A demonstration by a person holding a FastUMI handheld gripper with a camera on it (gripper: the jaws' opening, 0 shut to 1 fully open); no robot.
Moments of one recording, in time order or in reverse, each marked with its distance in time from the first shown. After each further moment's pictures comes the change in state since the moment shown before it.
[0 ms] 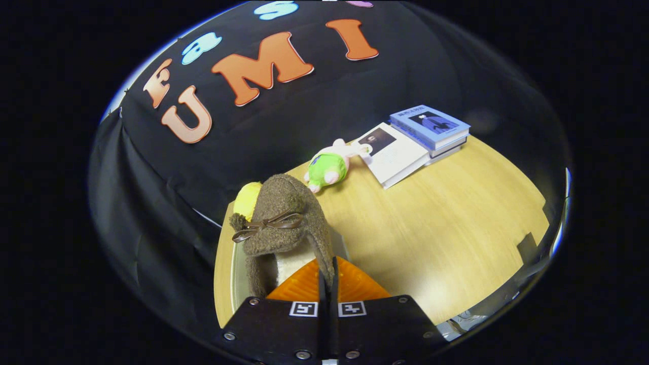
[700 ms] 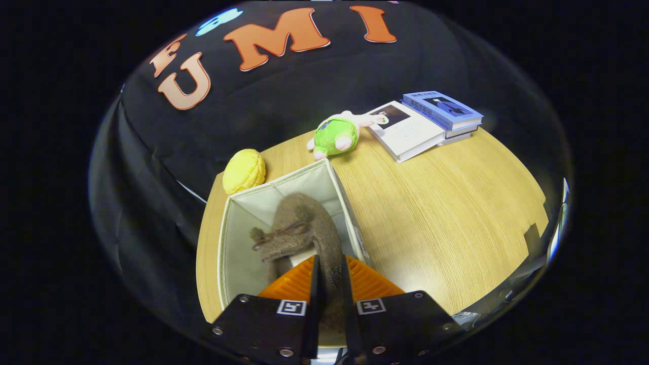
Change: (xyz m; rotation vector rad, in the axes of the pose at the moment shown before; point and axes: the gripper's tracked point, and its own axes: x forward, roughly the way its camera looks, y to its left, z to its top) arm 0.034 0.027 -0.040 -0.087 0.076 -0.087
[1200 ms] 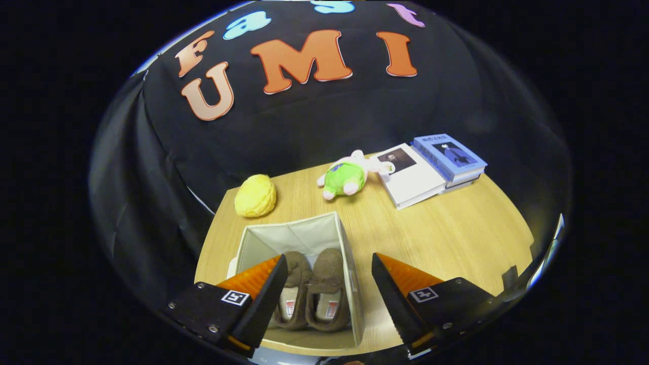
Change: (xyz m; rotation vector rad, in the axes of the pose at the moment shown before) arm -0.046 -0.009 0.083 -0.119 -0.188 0.008
